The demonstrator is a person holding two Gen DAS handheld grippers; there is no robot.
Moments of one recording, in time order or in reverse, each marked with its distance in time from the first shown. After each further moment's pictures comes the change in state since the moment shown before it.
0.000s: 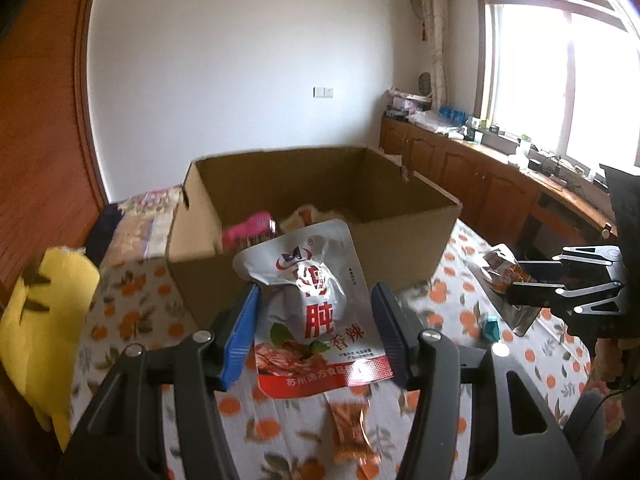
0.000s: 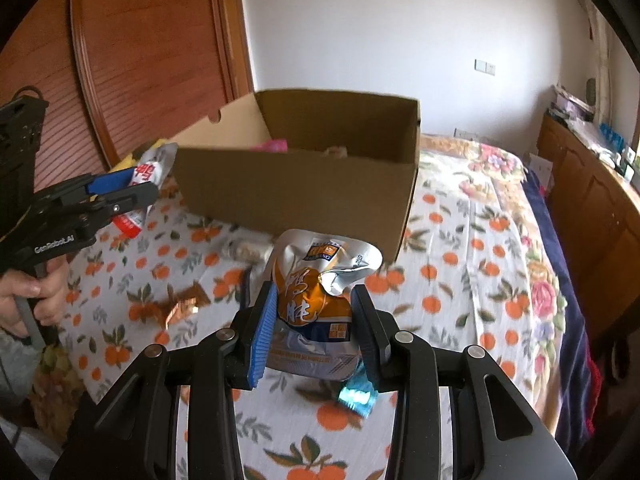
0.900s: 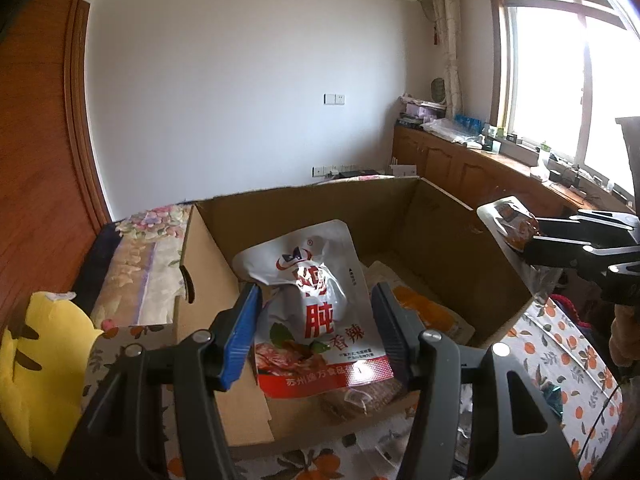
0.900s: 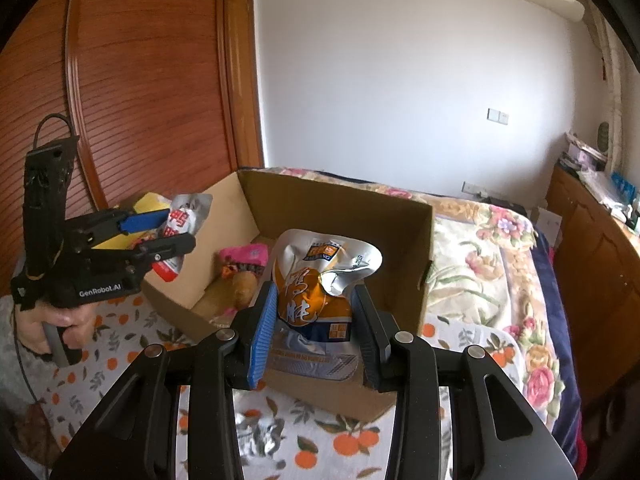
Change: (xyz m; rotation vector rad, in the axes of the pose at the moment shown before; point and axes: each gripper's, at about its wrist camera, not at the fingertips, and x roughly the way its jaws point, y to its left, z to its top) left arm 0.095 0.054 0.057 -0.008 -0.007 0.025; right arm 0.056 -0.024 0.112 -0.066 -0.134 0.015
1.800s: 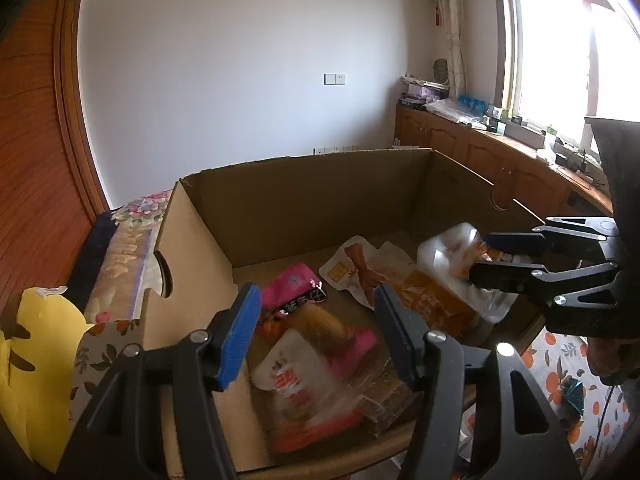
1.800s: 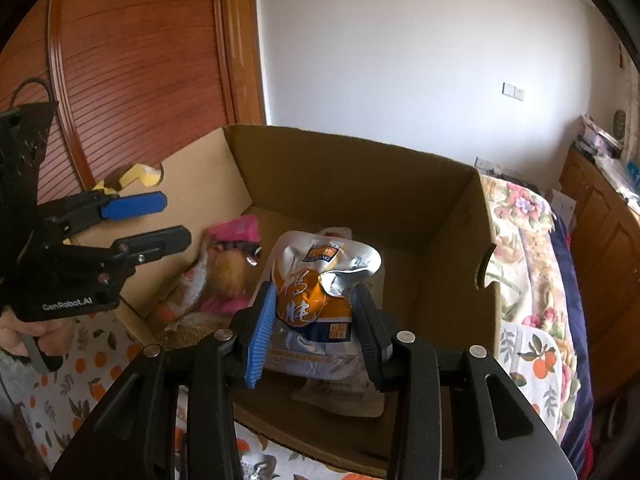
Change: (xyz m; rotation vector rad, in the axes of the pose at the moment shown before) left arm 0.031 -0.006 -0.001 0.024 0.062 0.012; right arm 0.077 -0.002 -0.007 -0.005 0.106 0.020
